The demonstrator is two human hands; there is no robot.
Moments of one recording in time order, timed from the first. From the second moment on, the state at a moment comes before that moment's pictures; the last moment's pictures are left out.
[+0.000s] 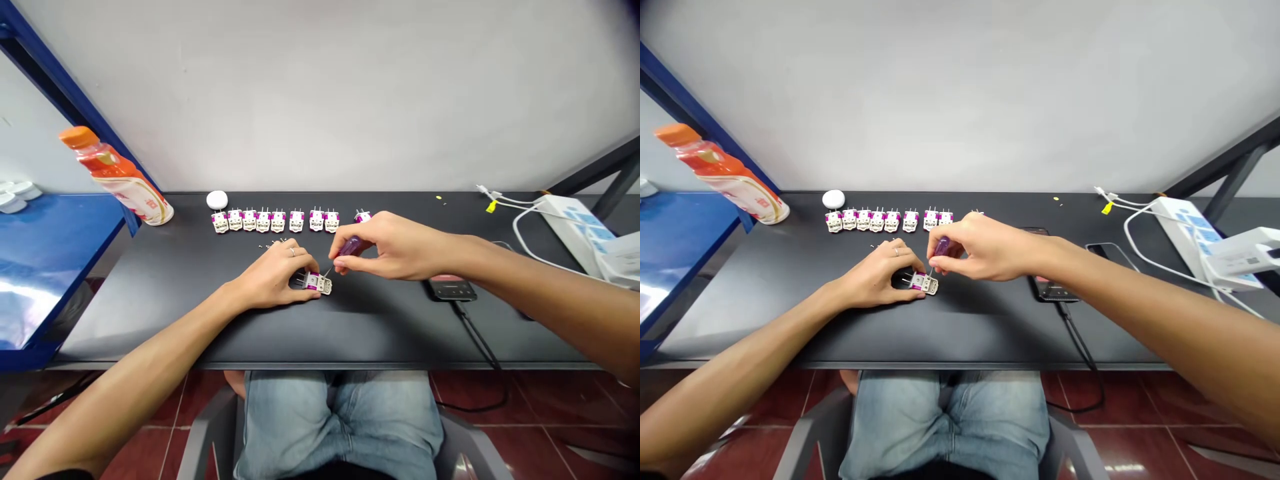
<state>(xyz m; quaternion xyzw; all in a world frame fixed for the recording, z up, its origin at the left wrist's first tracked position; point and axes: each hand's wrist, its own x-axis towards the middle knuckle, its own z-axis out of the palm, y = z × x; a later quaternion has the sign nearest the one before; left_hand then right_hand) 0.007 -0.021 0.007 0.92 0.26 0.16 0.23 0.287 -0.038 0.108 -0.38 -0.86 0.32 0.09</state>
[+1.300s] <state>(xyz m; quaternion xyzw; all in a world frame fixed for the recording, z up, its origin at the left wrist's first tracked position) 0.005 -0.013 -0.003 0.91 0.30 0.19 0.20 0.240 -0.023 0.139 -0.27 -0.96 0.02 -0.08</state>
